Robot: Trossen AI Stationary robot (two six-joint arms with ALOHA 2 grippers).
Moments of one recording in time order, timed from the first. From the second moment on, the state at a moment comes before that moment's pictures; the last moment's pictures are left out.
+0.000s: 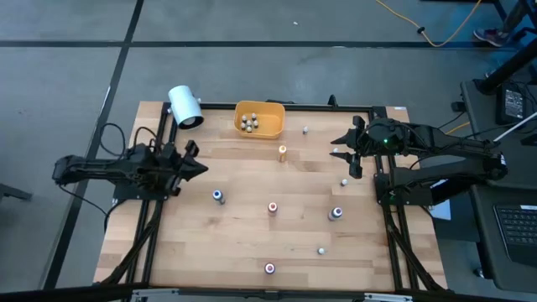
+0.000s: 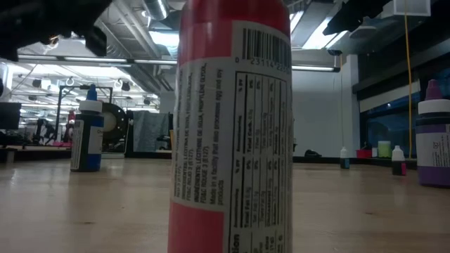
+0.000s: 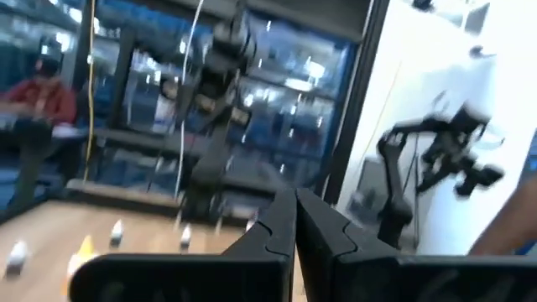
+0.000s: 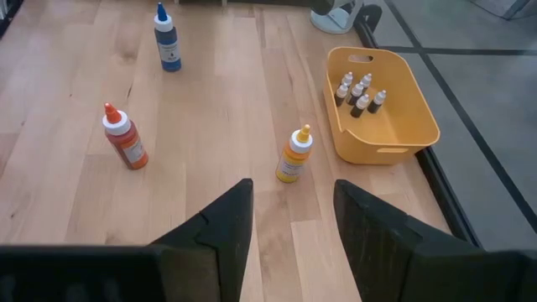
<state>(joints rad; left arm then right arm) 0.06 0.22 0.07 0.42 0.17 -0.30 -0.10 0.86 0.99 -0.72 0.10 -0.09</state>
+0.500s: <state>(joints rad) 0.06 0.16 0.07 0.24 0.07 -0.09 -0.10 0.86 0.99 -0.72 0.10 -0.09</state>
